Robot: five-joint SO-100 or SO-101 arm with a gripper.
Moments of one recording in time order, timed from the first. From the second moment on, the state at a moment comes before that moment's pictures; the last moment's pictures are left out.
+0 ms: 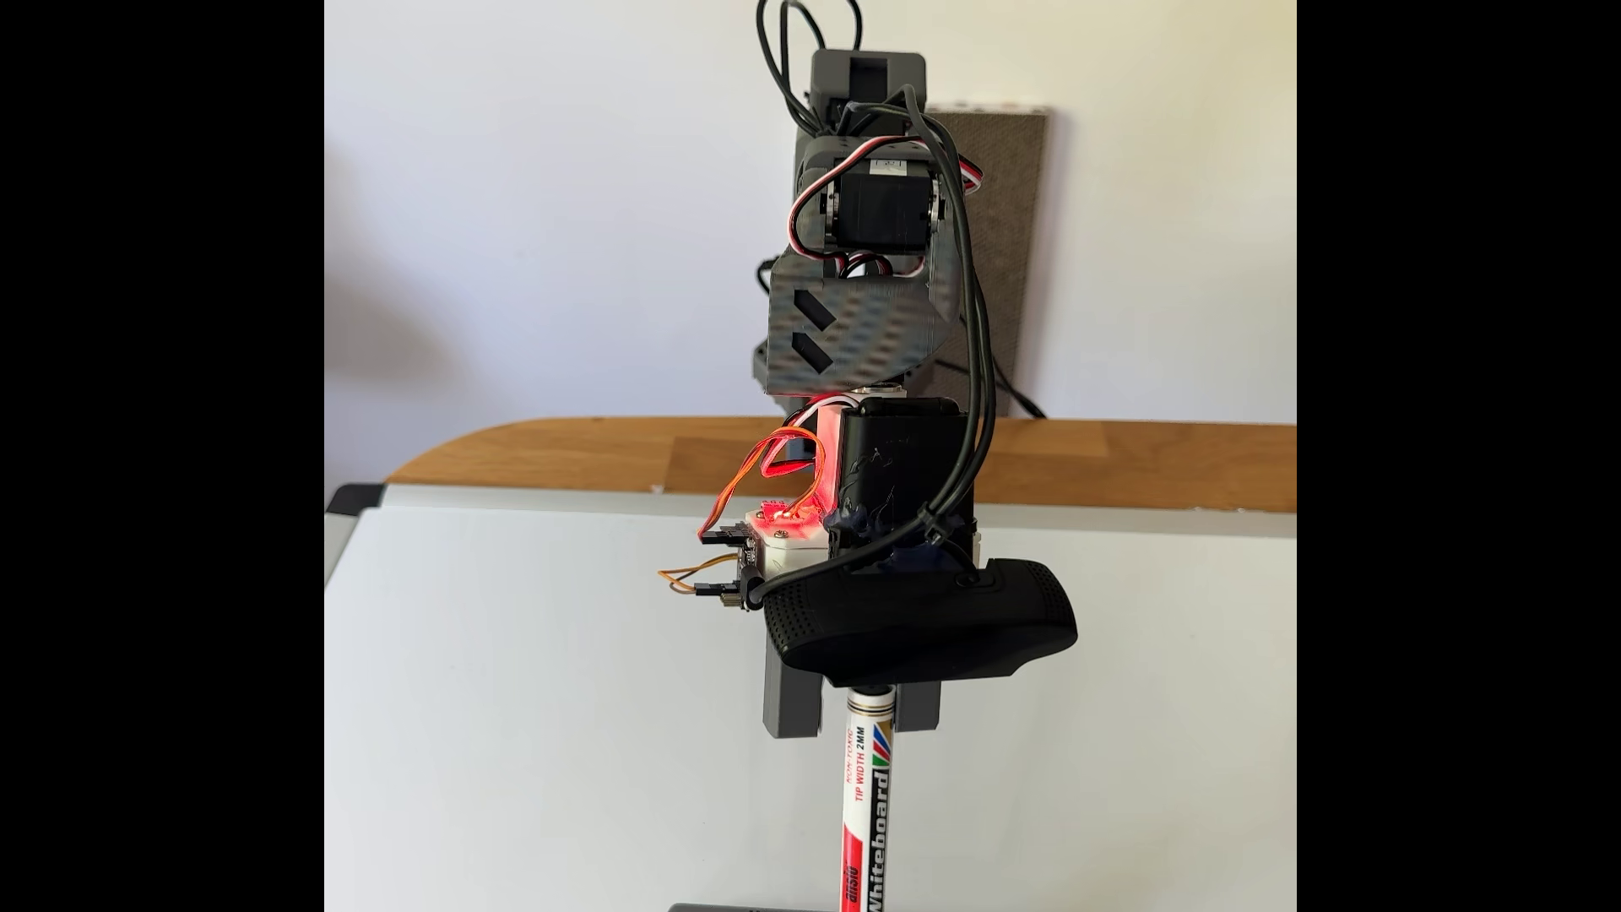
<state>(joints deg) 2.9 61.5 45.2 84.4 -16.0</state>
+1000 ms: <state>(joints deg) 2.2 61.4 45.2 84.4 -16.0</state>
